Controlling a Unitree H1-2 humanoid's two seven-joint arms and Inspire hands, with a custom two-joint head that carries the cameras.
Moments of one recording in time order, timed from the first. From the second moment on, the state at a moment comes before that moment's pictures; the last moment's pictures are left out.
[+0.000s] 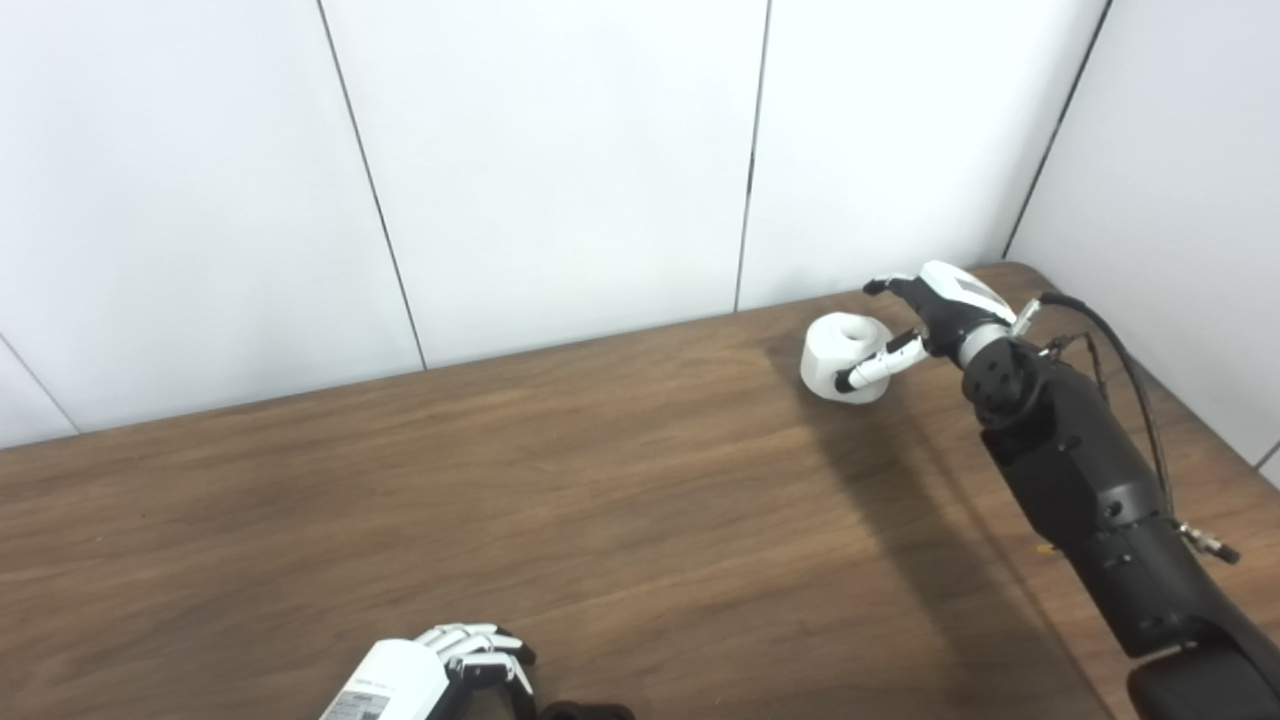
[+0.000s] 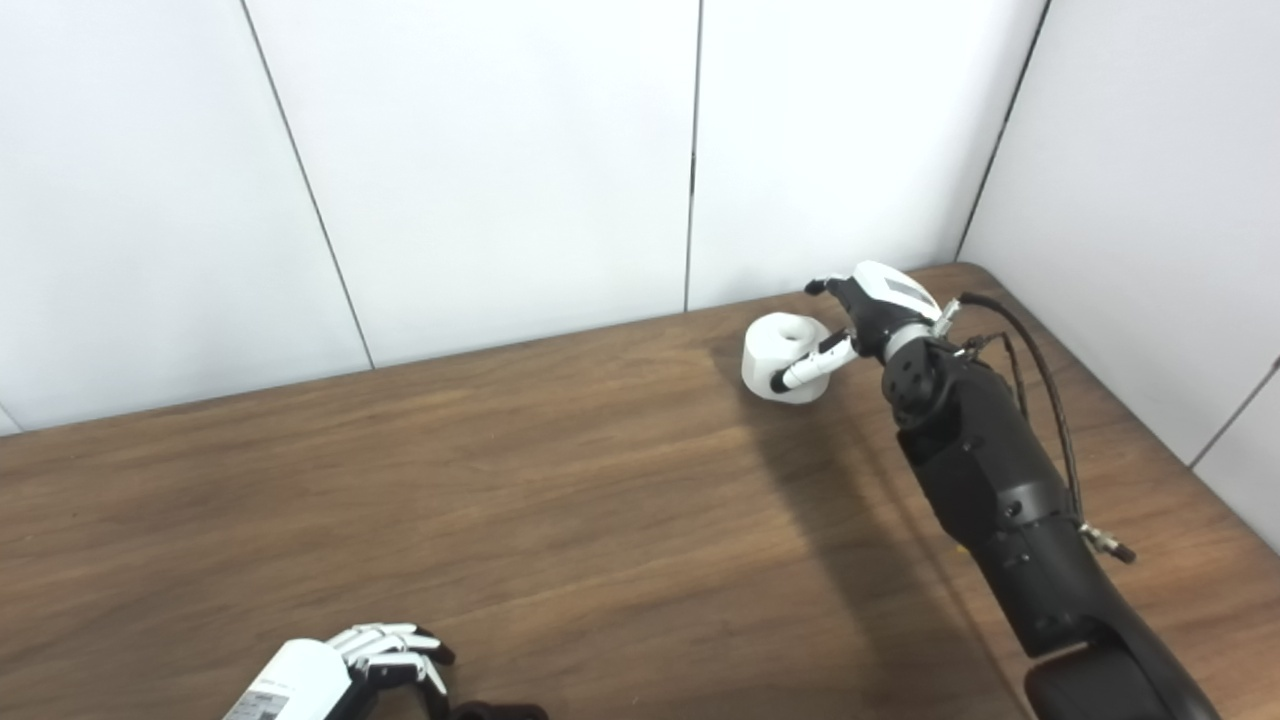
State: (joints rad) left arm 0.05 0.36 -0.37 -0.30 0.81 -0.20 -0.22; right arm -0.53 -0.56 0.01 0.21 -0.72 0.48 0.34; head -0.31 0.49
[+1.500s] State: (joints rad) left arm 0.05 0.36 -0.37 -0.30 0.81 -0.20 -0.23; right arm -0.52 -0.61 0.07 0.22 -0.71 0.47 0.32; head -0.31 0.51
